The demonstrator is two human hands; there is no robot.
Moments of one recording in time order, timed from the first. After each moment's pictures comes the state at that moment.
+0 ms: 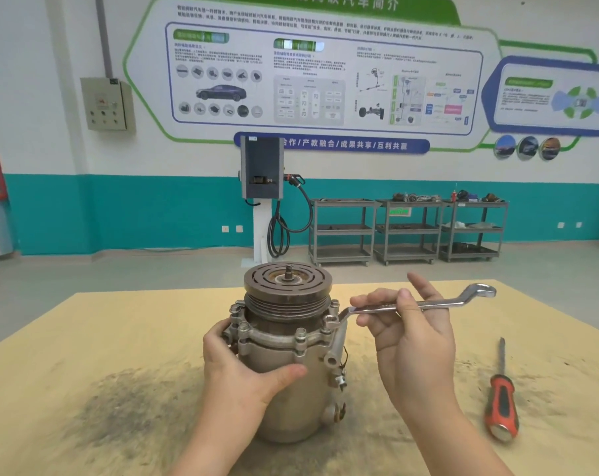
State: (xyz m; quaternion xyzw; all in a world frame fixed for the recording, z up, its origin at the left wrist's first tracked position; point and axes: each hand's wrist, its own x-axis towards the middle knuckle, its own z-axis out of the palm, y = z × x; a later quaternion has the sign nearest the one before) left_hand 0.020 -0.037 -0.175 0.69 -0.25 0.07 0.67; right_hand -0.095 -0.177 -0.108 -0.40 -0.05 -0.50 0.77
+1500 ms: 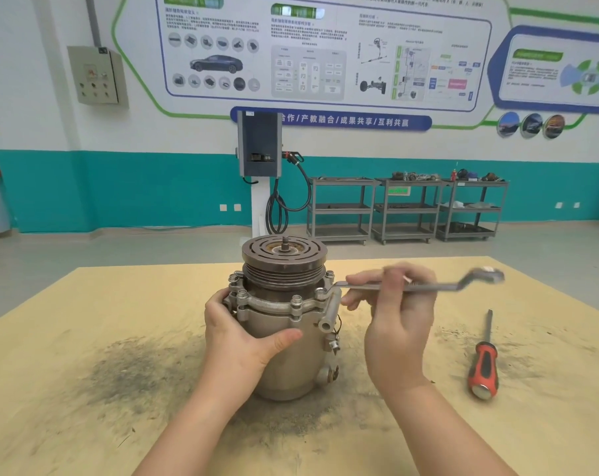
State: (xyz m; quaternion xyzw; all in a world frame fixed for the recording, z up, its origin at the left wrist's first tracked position) left_hand 0.014 -0.032 -0.170 0.71 -0.27 0.06 0.65; right_hand -0.091 -0.172 -0.125 -0.56 -0.11 -0.61 0.54
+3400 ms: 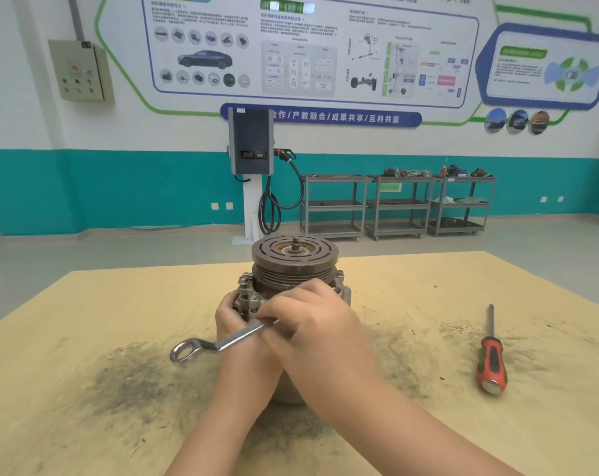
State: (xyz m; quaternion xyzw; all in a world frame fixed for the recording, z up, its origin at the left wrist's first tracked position) left_hand 0.003 -0.034 -0.166 0.78 -0.24 0.11 0.57; right_hand -0.080 -0.096 -0.108 -0.85 -0.03 -0.51 0.10
